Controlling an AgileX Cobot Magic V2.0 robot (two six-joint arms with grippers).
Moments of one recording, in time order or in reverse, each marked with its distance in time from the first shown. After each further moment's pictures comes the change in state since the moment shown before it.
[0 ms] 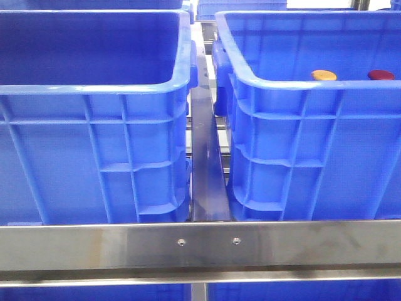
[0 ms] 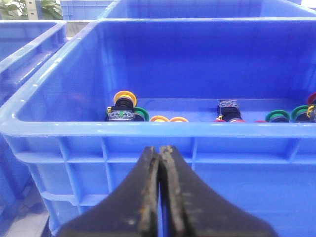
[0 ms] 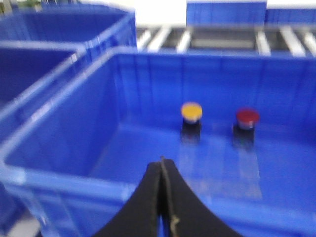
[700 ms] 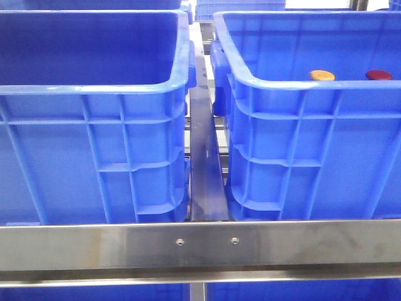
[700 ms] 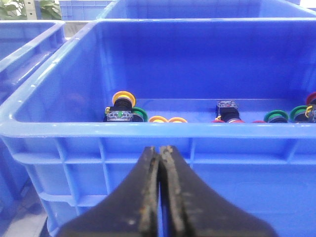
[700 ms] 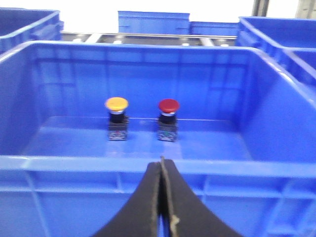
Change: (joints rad) left arm 0.000 0.000 0.000 0.000 0.000 -0.002; right arm 0.031 -0.210 0.207 -1.001 -0.270 0.974
